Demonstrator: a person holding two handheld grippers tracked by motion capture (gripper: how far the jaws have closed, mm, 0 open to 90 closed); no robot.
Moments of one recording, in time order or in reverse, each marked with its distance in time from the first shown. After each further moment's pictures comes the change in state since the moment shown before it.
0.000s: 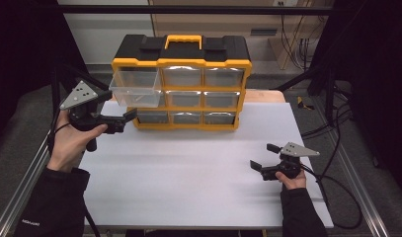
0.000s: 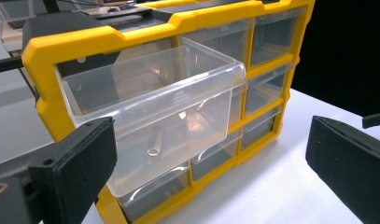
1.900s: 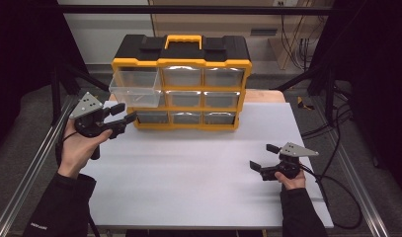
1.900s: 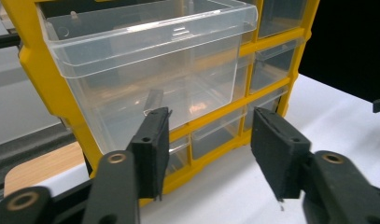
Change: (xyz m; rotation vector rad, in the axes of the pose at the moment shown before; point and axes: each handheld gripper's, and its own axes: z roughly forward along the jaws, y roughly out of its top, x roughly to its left) left arm -0.003 -0.026 0.007 0.053 0.023 -0.036; right arm 0.000 -0.001 0.002 0.007 0.000 -0.006
